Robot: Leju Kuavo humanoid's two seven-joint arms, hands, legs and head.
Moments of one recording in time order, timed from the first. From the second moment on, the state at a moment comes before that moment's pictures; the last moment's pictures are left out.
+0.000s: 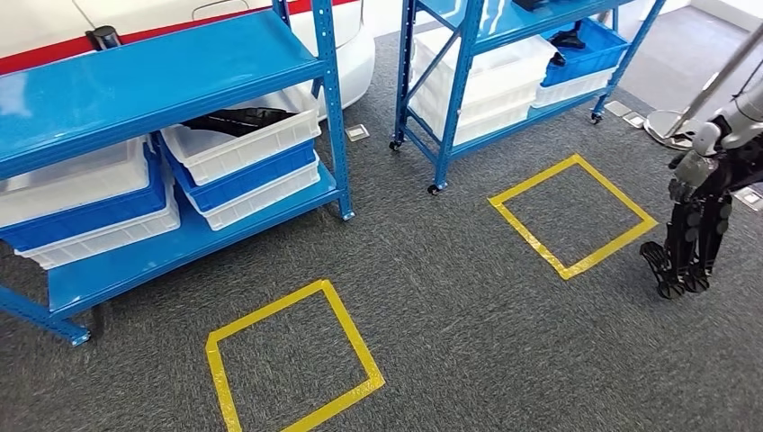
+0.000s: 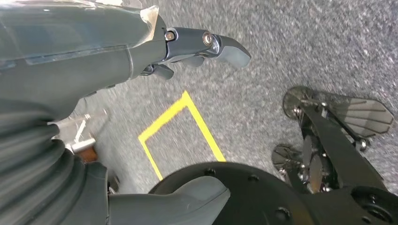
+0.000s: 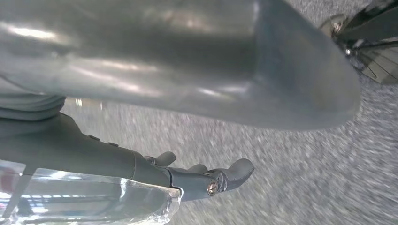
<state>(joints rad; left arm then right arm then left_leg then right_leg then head) -0.04 -0.13 0.51 -0.19 -0.22 0.03 0.01 -0.05 -0.12 -0.09 -0.18 1.03 0.13 -0.06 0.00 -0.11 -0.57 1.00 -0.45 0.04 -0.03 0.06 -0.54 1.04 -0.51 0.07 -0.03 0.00</state>
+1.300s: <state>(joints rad) -0.03 -0.16 0.61 -0.20 -0.13 0.03 -0.09 -0.16 -0.09 -0.02 -0.19 1.11 0.18 -0.05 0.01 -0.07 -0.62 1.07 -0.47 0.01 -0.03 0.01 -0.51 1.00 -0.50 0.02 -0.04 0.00</state>
